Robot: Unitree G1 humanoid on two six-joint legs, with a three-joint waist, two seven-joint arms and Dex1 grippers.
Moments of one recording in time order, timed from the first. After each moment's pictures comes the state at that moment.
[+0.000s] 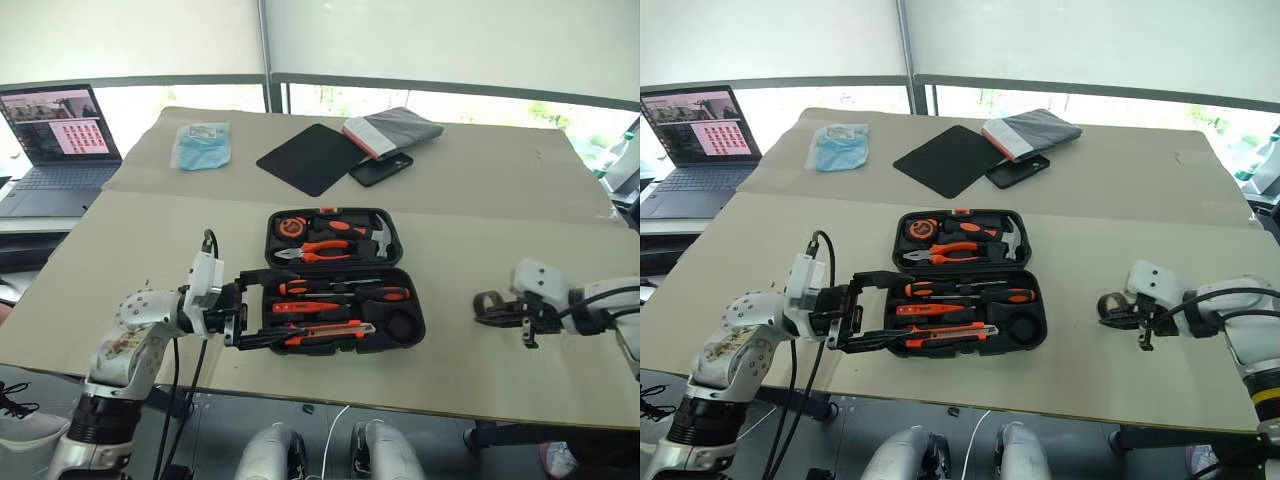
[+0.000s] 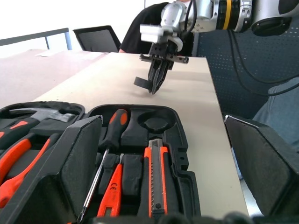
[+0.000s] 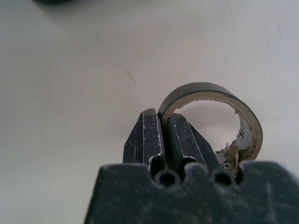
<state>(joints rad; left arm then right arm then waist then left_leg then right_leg) -0.22 0.58 0.03 -0.18 -0.59 0.20 -1.31 -0.35 -1.01 0.06 0.12 0.27 0.22 1.38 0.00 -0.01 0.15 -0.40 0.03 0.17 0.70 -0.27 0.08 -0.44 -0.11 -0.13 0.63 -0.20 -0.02</state>
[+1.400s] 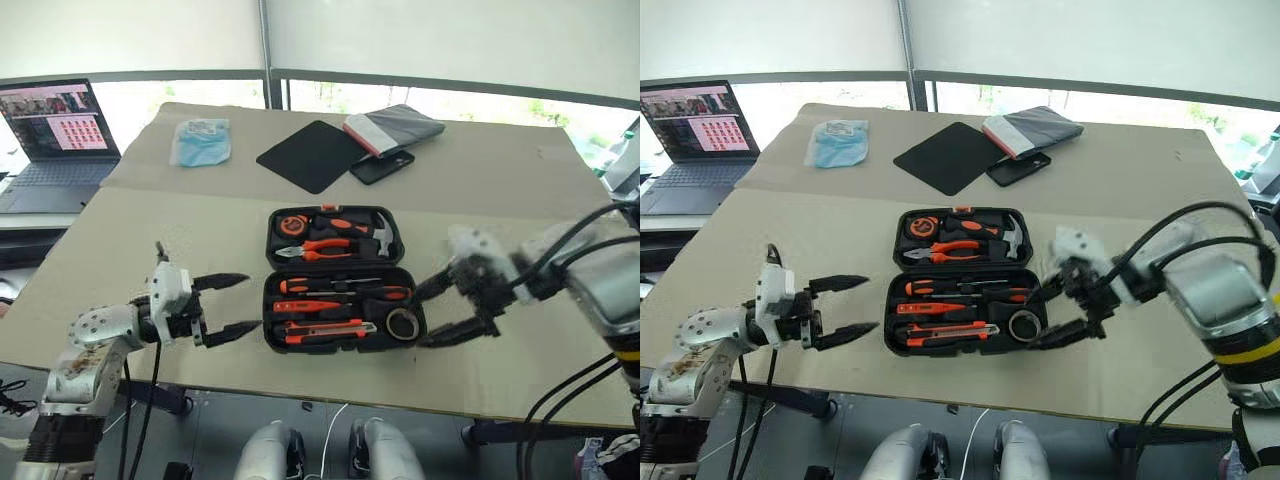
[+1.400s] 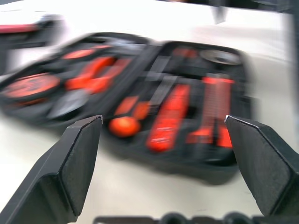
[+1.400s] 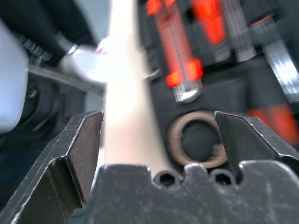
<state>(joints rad) -0.11 0.67 0.16 -0.05 -0.49 0.17 -1.09 -0.64 -0.98 0.16 -0.09 0.44 0.69 1.47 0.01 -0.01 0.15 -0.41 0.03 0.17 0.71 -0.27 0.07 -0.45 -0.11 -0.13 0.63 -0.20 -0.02</state>
